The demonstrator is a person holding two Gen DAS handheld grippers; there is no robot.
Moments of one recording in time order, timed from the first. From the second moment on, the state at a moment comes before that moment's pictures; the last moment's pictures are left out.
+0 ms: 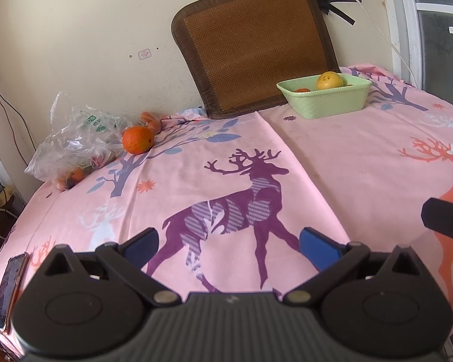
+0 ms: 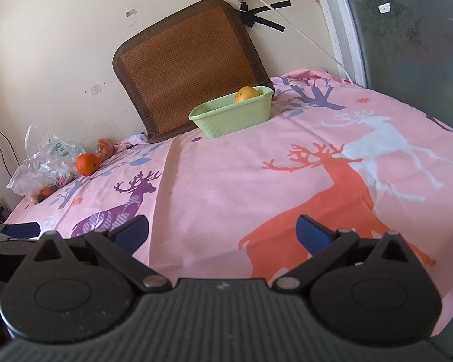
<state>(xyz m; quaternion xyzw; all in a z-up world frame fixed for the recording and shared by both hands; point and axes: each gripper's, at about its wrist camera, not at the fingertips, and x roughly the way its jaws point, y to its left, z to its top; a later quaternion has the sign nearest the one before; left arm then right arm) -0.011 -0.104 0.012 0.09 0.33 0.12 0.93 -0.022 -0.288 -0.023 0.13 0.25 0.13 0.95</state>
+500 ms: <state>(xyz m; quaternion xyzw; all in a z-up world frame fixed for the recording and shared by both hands) -0.011 -0.105 0.012 0.10 0.33 0.12 0.93 -0.022 -0.288 -0.023 0.13 0.25 0.13 0.95</state>
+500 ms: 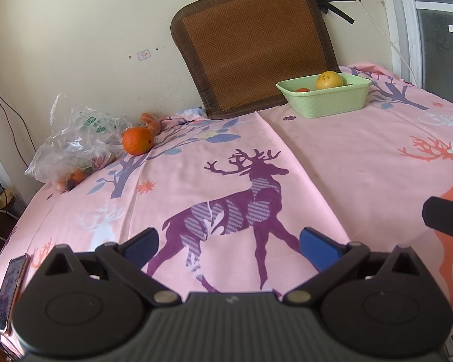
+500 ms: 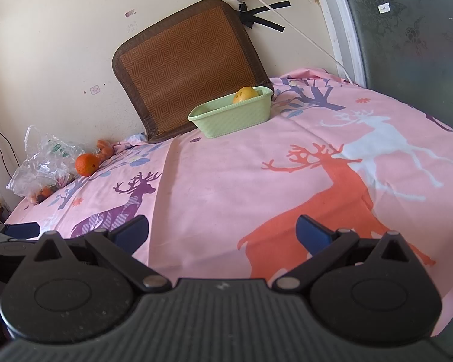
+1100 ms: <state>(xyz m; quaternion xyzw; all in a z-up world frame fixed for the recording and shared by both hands) -0.008 -0.106 0.014 0.10 0.33 0.12 0.93 -0.021 -0.289 -0.023 0.13 0.25 0.13 0.95</state>
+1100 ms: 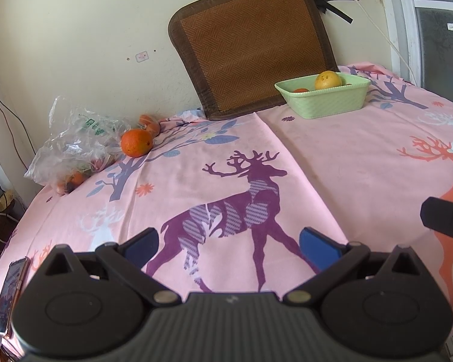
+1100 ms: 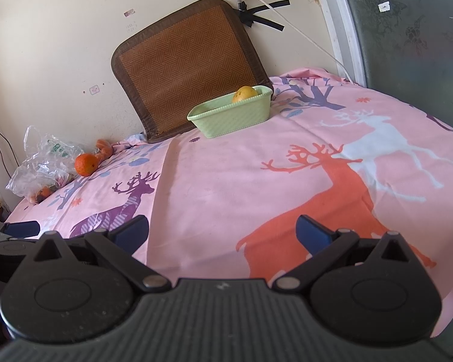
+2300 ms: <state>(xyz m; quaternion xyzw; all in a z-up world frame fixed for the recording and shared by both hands) 0.000 -0.116 0.015 0.10 0.32 0.11 0.93 -0.016 -0.290 -0.020 0.12 0.24 0.13 0.95</state>
